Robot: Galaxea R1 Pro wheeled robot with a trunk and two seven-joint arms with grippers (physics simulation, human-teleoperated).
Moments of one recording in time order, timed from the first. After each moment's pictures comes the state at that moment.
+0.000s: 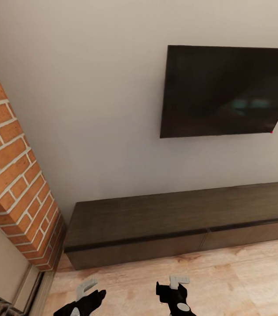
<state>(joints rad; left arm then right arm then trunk) -0.24 -0.08 0.11 -0.72 0.39 0.34 0.03 -0.46 0.17 0.23 -0.23 -0.21 -0.19 -0.21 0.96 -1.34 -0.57</state>
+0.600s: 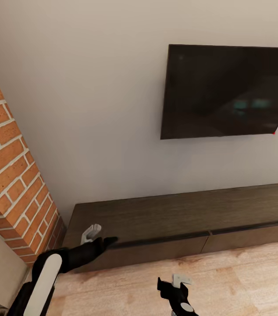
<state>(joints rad) -0.24 -0.01 0.05 -1.51 0.84 1.00 0.03 -0.46 0.17 0.13 -0.23 -0.25 -0.25 -0.15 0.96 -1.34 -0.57</state>
